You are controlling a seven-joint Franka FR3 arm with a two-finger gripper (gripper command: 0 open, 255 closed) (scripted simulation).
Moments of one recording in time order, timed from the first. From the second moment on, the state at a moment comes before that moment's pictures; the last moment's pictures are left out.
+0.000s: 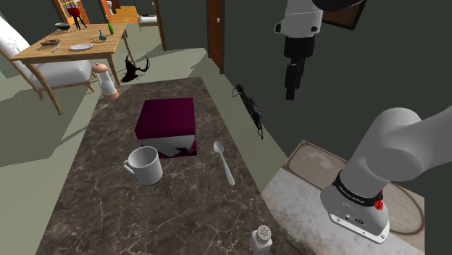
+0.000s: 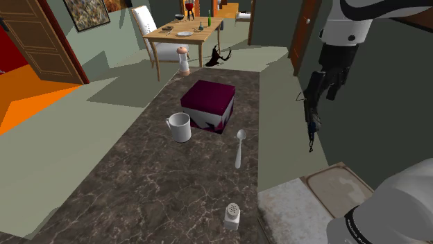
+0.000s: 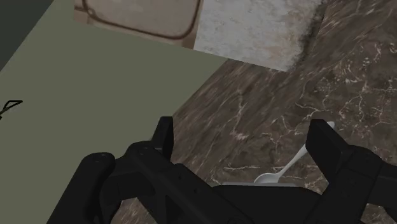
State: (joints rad) arm 0.02 -0.75 0.05 -2.44 0.07 1.54 -0.17
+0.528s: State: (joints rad) arm 0.06 -0.60 0.16 -2.42 0.14 1.69 -0.07
